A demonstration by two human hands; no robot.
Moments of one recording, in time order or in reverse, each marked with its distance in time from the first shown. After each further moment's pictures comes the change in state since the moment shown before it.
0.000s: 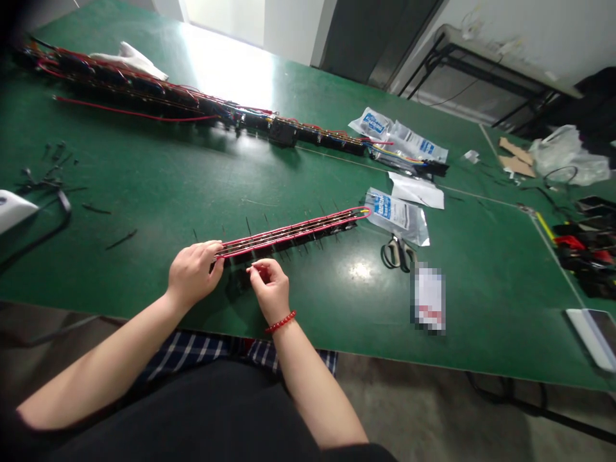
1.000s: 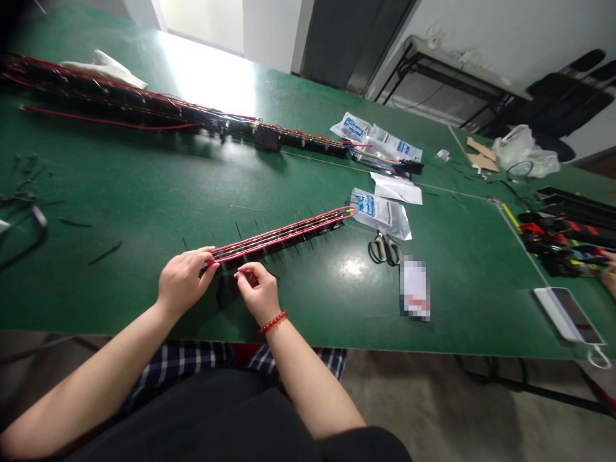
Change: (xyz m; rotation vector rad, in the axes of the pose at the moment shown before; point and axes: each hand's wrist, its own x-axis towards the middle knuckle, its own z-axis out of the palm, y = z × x) left_hand 0.001 -0.008 0.003 -0.055 0.019 0.038; right_hand 0.002 0.005 0.004 -0.207 -0.045 -0.088
